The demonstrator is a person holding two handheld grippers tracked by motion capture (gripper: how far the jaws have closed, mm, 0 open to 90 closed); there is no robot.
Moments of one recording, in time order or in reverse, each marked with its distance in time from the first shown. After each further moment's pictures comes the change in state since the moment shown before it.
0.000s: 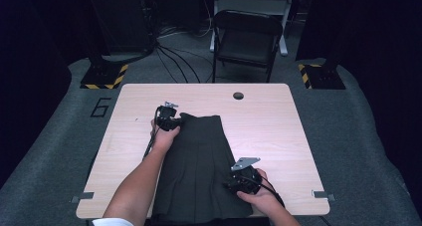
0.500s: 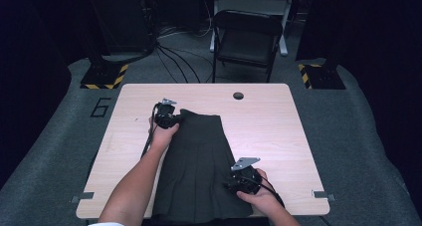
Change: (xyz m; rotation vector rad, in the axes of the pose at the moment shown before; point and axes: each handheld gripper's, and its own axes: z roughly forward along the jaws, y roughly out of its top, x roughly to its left) left arm -0.005 0.012 -0.017 -0.042 -0.023 0.022; right arm 0.000 0.000 0.000 0.003 -0.003 0.007
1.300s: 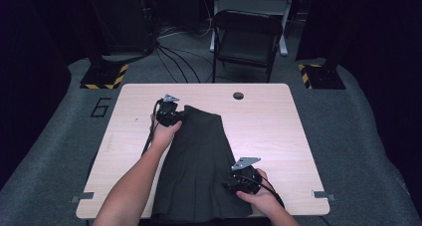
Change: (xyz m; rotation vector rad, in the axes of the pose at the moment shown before) left arm -0.020 0.016 -0.020 -0.056 -0.050 0.034; right arm 0.000 -0.001 0.000 -0.014 -0.004 0.031
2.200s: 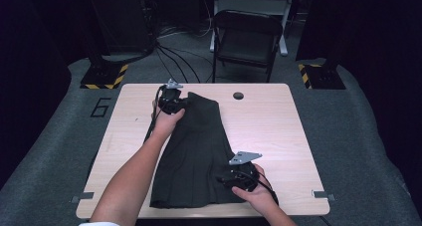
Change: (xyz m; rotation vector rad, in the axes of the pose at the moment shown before) left arm -0.012 0.050 -0.016 -0.034 0.011 0.086; right arm 0.018 0.031 -0.020 -0.138 0.039 -0.008
